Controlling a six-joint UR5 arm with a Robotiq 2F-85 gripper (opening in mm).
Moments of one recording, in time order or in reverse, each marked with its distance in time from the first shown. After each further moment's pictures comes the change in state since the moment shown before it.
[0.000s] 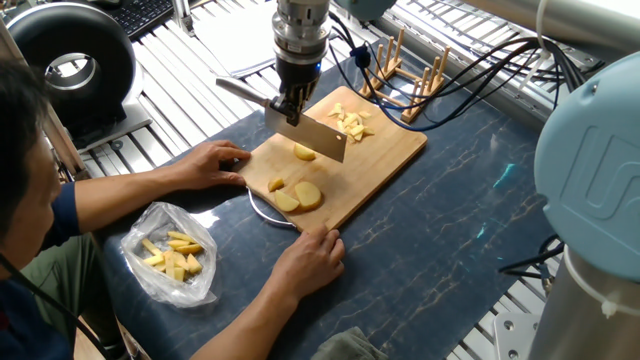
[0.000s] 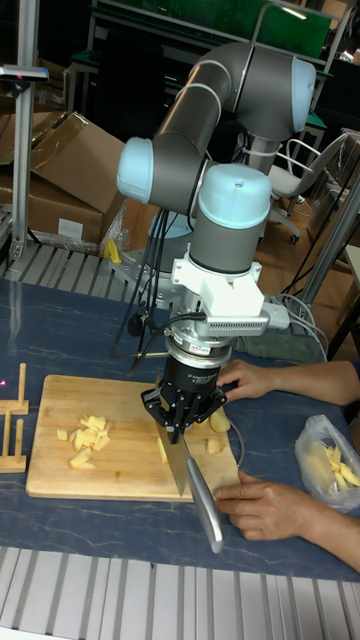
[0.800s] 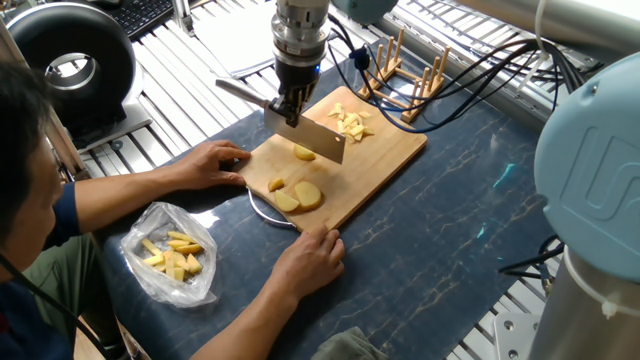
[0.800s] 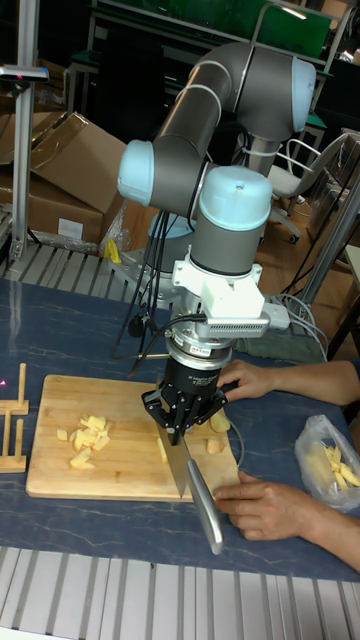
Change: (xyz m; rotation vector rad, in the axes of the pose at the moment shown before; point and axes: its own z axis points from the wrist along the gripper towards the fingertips) arm -0.001 0.001 0.003 0.002 -0.005 0.004
